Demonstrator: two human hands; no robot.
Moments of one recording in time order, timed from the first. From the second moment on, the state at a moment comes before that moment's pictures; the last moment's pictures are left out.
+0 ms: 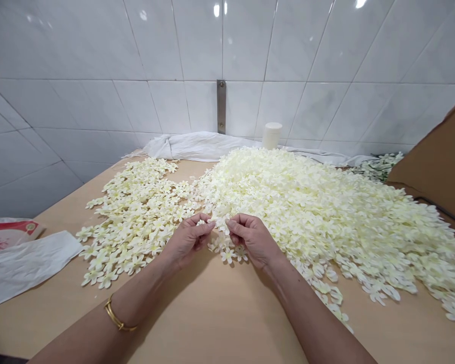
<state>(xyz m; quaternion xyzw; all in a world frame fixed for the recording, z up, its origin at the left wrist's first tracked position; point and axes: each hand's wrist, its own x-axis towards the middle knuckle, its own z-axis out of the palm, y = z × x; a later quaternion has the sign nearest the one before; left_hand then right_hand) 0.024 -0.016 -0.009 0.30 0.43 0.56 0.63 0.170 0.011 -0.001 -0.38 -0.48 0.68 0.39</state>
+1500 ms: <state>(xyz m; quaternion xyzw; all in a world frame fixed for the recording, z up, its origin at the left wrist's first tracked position) 0.028 -0.019 -0.009 0.33 0.44 0.54 0.63 0.171 0.005 0.005 -0.52 -0.72 0.26 0.39</state>
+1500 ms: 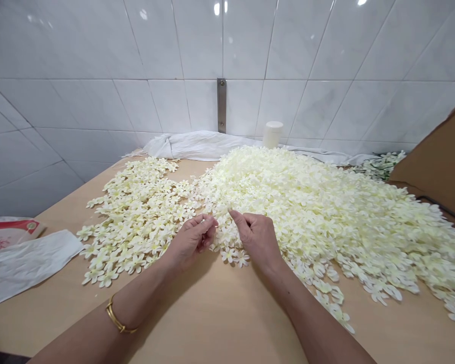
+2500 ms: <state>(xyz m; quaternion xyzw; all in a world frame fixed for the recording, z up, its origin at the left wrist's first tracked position) 0.028 -0.020 -0.009 0.33 0.36 0.54 0.69 0.157 -0.004 -0.002 -0.43 -0.72 0.30 0.45</state>
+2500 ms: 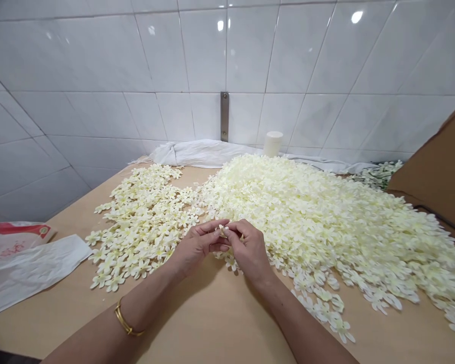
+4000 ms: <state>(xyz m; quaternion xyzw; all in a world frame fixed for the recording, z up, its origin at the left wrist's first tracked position) 0.028 -0.023 -0.009 0.43 0.43 0.54 0.58 0.146 -0.001 -0.003 -0.46 -0.66 0.41 0.43</state>
